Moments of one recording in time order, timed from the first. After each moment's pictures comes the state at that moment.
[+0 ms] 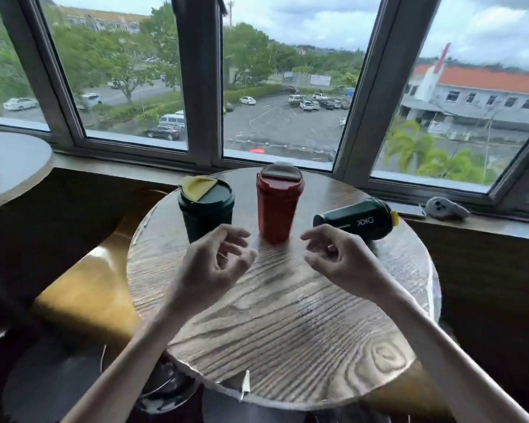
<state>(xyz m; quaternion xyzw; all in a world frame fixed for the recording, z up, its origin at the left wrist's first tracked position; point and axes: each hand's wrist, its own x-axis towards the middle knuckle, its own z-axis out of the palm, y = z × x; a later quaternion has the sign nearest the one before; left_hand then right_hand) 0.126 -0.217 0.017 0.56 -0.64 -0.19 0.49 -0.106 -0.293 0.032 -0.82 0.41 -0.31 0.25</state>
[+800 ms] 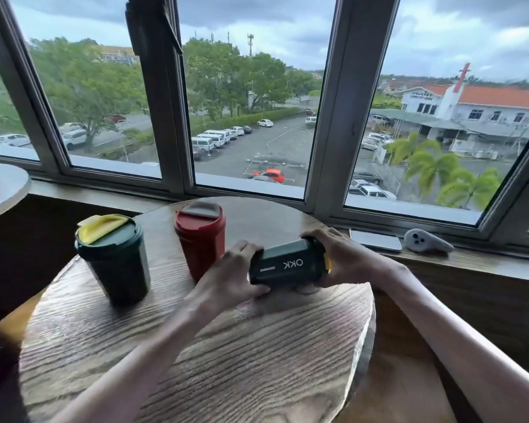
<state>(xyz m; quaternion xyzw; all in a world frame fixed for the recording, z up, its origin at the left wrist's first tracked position) -0.011 -0.352 0.019 0.61 -0.72 -0.08 0.30 -0.243 -0.458 0.046 -0.92 0.36 -0.09 0.12</state>
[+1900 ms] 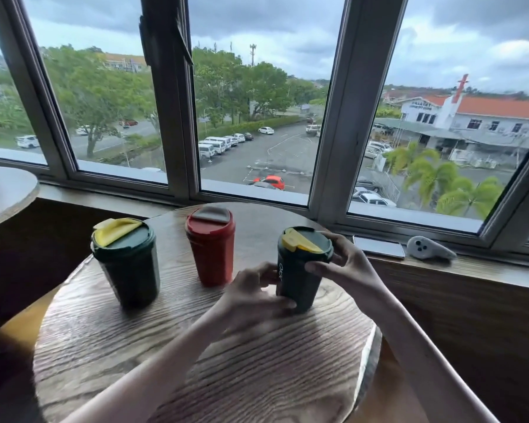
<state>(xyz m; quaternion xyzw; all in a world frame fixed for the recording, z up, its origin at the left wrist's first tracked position) -0.023 -0.349 -0.005 0.54 -0.64 -0.34 0.43 -0.228 -0.400 0.045 -0.69 0.38 -0.39 0.48</state>
